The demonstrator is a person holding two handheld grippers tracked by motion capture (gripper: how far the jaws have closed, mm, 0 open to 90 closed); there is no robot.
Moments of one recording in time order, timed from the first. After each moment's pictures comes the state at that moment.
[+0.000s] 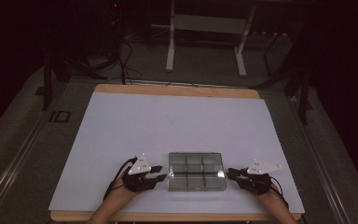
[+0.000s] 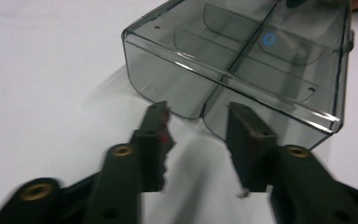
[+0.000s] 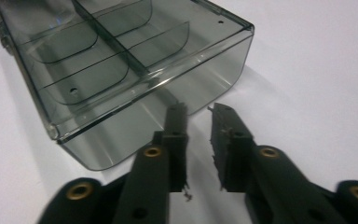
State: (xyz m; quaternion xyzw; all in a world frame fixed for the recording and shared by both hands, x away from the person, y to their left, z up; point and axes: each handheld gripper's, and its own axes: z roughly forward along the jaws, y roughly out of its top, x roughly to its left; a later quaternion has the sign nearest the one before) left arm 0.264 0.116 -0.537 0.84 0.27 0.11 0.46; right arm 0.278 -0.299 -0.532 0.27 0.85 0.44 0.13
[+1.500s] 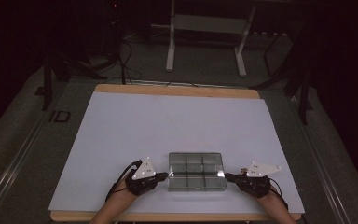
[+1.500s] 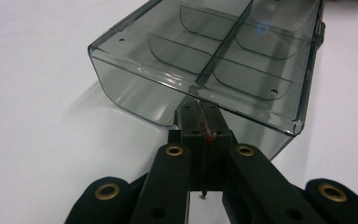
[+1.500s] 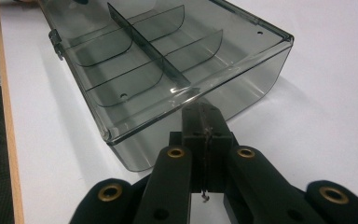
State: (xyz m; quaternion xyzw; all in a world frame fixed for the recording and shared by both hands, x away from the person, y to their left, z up) left arm 0.254 0.105 -0.531 0.85 0.24 0.11 0.46; right arm 0.270 -0.294 -0.528 0.24 0.85 0.46 0.10
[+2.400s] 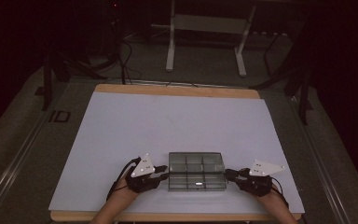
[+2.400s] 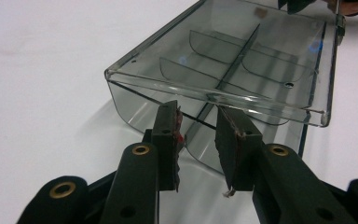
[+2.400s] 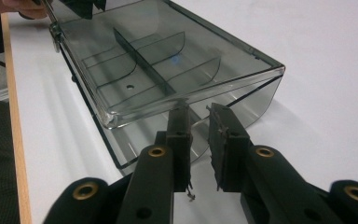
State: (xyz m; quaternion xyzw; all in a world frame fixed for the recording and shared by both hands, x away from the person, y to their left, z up) left arm 0.257 0.104 -0.522 0.83 0.25 0.13 0.48; right arm 0.269 -0.294 -0.517 0.24 0.84 0.48 0.11
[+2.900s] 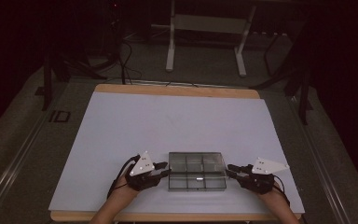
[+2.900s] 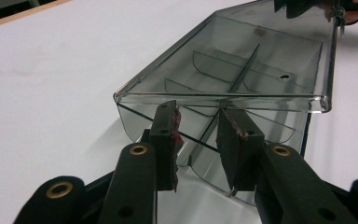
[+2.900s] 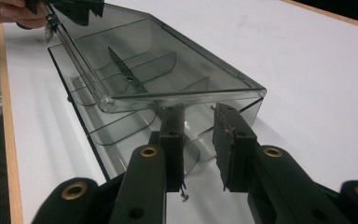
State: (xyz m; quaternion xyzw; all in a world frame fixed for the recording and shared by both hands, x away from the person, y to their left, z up) left arm 0.259 0.104 -0.512 0.82 0.25 0.14 0.49; right arm 0.271 -0.296 -0.505 0.23 0.83 0.49 0.13
